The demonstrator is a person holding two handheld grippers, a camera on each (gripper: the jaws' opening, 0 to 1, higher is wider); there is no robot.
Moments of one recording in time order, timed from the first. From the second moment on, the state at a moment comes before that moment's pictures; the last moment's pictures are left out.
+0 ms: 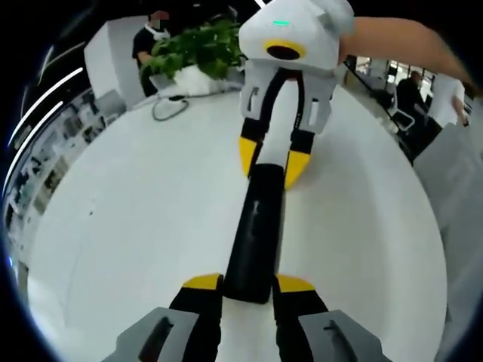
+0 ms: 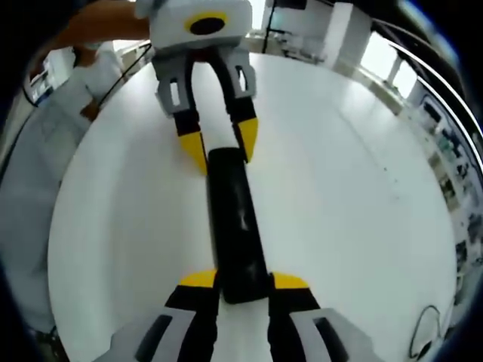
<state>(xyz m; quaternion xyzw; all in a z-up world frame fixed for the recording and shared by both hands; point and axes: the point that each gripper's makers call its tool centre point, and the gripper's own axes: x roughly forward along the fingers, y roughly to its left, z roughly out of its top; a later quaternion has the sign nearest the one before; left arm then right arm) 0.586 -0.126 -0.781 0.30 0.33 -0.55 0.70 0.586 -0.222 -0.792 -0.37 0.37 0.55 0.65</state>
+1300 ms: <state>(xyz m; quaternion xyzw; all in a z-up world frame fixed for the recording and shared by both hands) 0.574 -0.137 -0.754 0.32 0.32 -0.56 0.69 0.580 -0.234 -0.756 -0.37 0.36 0.56 0.65</state>
